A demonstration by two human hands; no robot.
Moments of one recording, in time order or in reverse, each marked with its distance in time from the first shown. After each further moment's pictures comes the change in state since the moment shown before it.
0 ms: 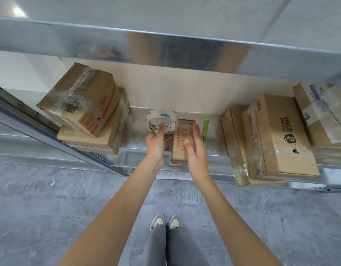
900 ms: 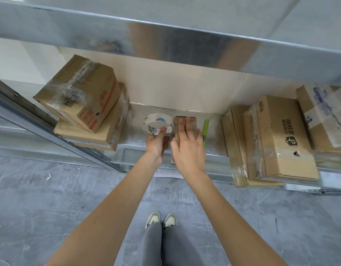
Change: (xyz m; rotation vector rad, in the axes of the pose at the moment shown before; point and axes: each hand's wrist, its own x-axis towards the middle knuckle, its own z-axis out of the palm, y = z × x) left_hand 0.011 -0.012 -0.005 0.010 0.039 -0.145; right_hand 0.009 -0.024 0.017 -0.971 -0.045 -0.128
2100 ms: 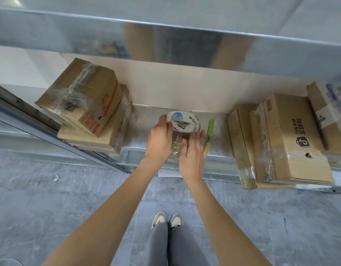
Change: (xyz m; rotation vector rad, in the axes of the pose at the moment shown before) left_hand -0.010 0.025 -0.002 1.043 0.020 0.827; right_hand 0.003 0.015 0.060 0.432 0.187 0.177
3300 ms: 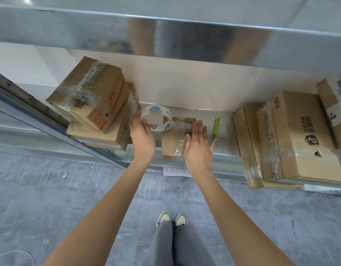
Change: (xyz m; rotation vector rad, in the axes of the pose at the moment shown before) left_hand 0.002 -0.035 -0.026 -0.134 0.305 -0.278; right_hand 0.011 -0.010 -0.016 -0.365 -0.211 -0.018
